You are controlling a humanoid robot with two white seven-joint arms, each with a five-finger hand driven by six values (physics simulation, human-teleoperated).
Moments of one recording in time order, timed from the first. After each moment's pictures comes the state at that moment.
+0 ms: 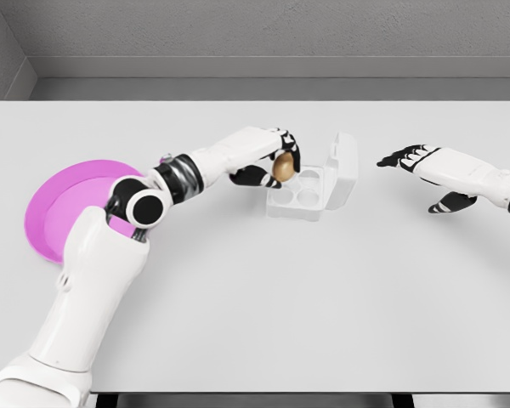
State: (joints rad) left arm -0.51 0.05 -0.34 -1.41 -0.65 -0.27 -0.61; right arm -0.44 -0.76 0.37 -1.30 0.48 -0.61 0.44
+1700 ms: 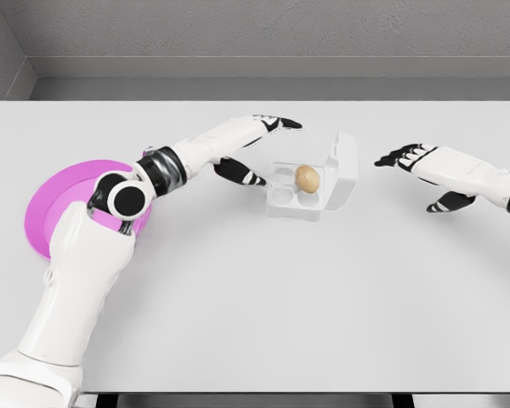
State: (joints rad) left arm -0.52 0.12 -0.29 -1.41 -0.52 -0.28 -0.61; right arm -0.43 -0.77 0.37 -1.33 0.48 -0.61 0.44
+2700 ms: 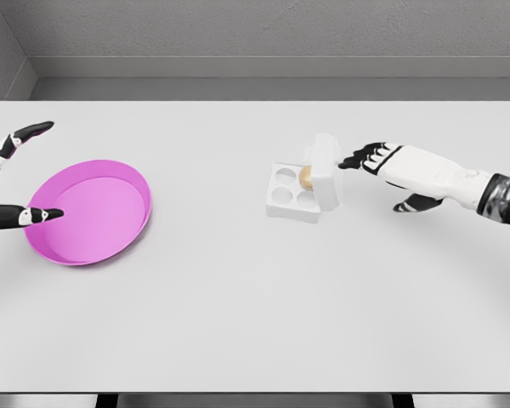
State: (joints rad) left arm -0.01 0.55 0.23 -1.54 0.17 -0.61 -0.61; right arm -0.42 -0.71 0.38 -1.47 0.49 -0.61 0.44
